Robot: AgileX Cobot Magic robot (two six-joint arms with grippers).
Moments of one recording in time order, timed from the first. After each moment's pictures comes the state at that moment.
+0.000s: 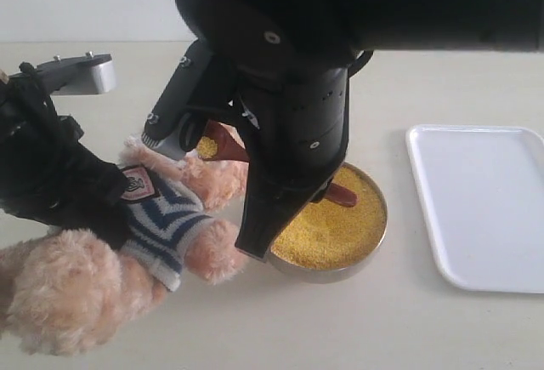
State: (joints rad) left arm -0.36 1.42 -0.92 -0.41 1.12 0.22; right arm 1.06 1.69 -1.36 -0.38 1.22 0.03
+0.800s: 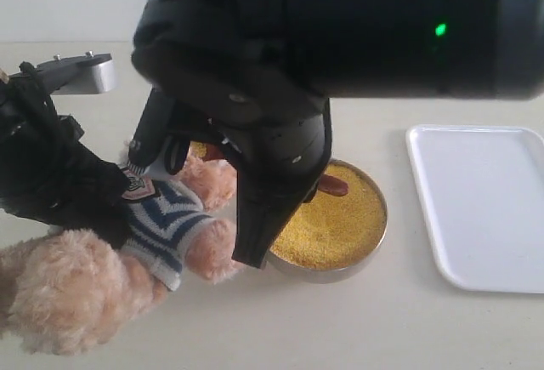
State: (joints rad) left arm -0.36 1.42 -0.92 -0.41 1.12 0.22; right arm 1.12 1.73 -1.36 -0.51 1.22 0.05
